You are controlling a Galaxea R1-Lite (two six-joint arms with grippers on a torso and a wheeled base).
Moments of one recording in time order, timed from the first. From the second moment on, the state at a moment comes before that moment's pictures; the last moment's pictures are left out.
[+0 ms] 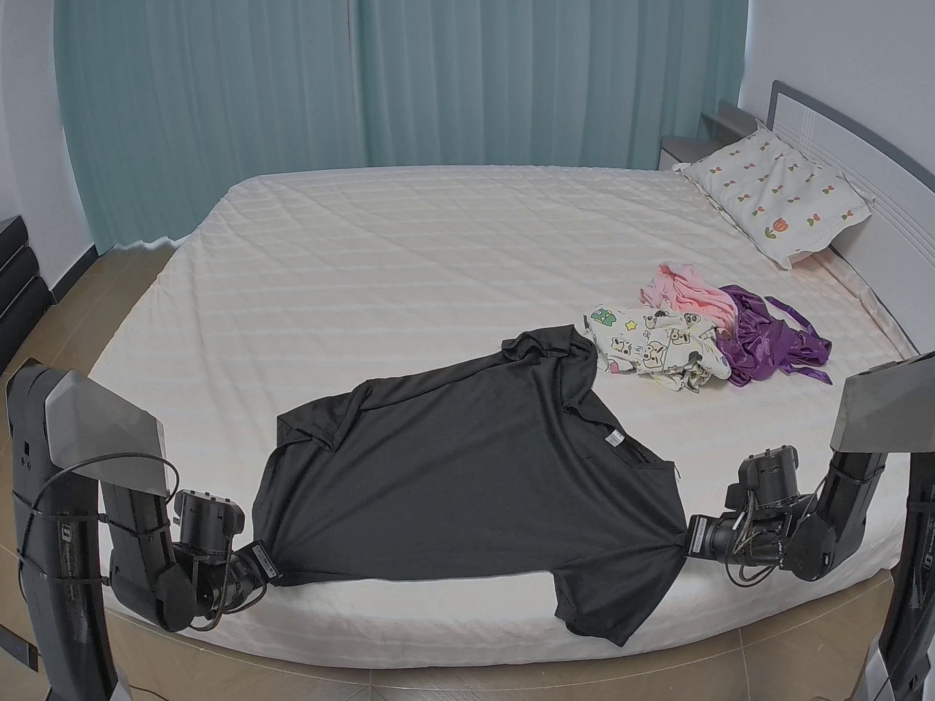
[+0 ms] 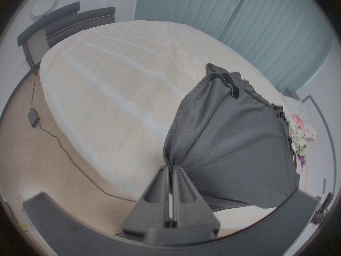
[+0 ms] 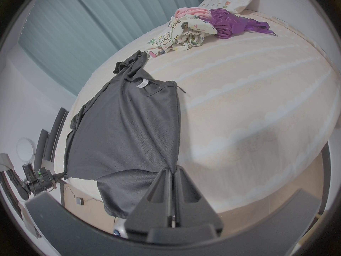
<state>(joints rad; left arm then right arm) -0.13 2.36 -0.28 -1.19 0.15 -0.70 0.20 2.27 -0.42 -1.02 0.09 0.46</state>
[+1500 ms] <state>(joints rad) -0.10 2.16 -0.23 -1.21 0.05 -0.69 0.28 2.08 -0.43 -0.92 0.24 0.81</state>
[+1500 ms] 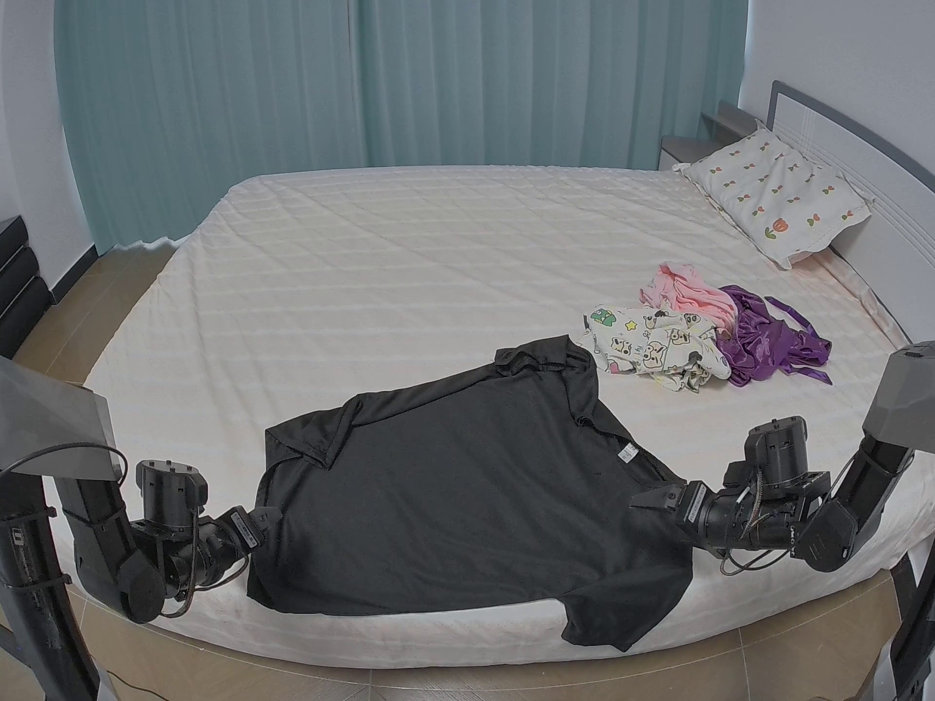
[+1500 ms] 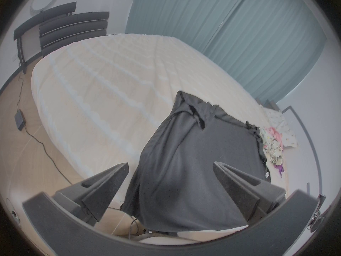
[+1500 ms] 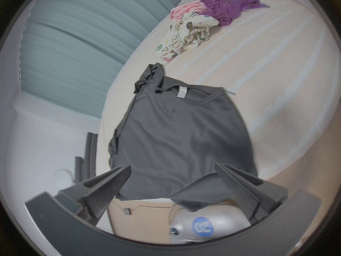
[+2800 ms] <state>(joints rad) -0.09 2.09 -0.28 -1.21 0.00 -0.80 0.36 2.07 -0.46 -0.99 0.26 0.91</state>
